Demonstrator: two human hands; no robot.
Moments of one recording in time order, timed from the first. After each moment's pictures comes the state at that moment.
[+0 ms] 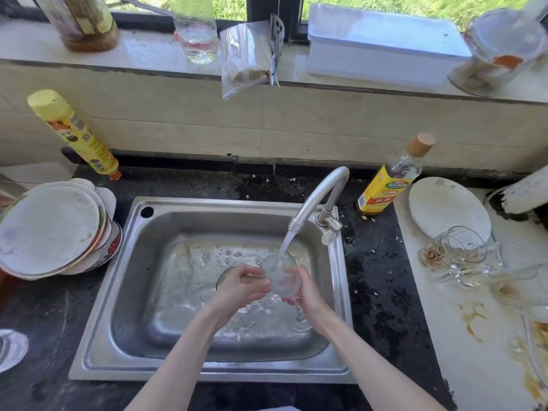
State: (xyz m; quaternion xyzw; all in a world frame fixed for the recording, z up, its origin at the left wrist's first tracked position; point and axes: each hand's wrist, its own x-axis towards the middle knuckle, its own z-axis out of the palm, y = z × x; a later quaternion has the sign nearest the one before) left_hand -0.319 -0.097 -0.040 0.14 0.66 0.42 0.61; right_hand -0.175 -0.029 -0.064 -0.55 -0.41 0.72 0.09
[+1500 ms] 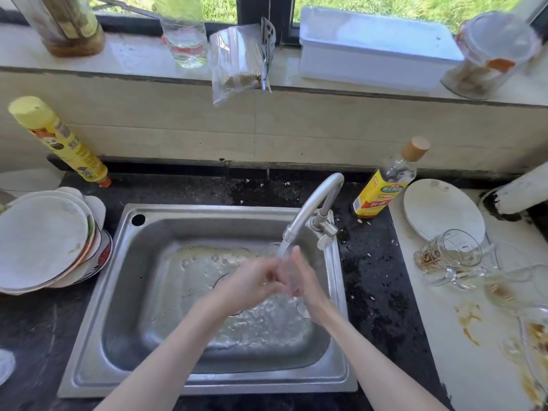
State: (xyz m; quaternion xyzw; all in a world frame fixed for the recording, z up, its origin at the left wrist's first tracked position) left_hand -0.319 -0.060 0.000 0.62 0.63 0.21 0.42; right_hand -0.181 -0.007 -0.046 -0.44 -0.52 0.72 0.16
